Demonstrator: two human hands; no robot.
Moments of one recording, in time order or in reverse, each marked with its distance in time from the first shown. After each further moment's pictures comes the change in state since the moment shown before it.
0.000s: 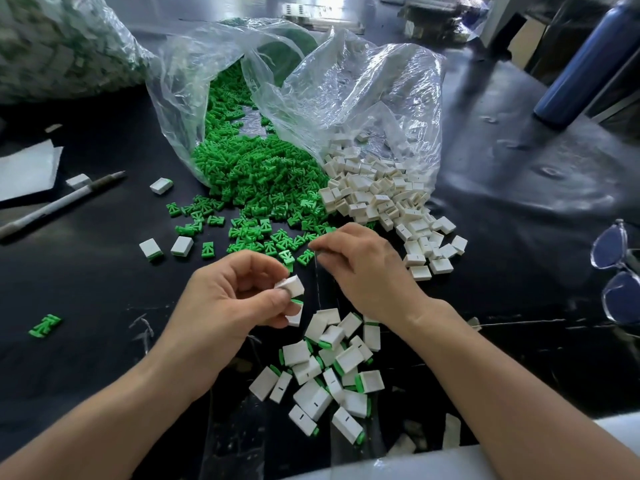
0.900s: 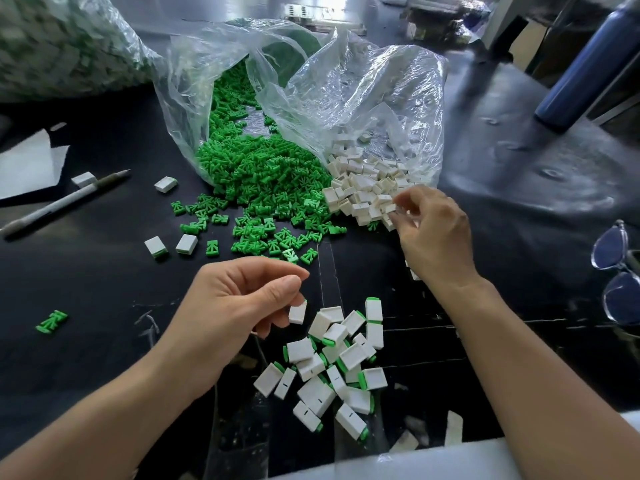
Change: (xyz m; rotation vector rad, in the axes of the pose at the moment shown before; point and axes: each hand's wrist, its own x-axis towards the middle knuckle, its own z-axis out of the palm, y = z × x) left_hand -0.004 0.006 -0.002 0.013 -0.085 0.028; right_hand 0.012 0.036 -0.035 -0.204 0.427 0.224
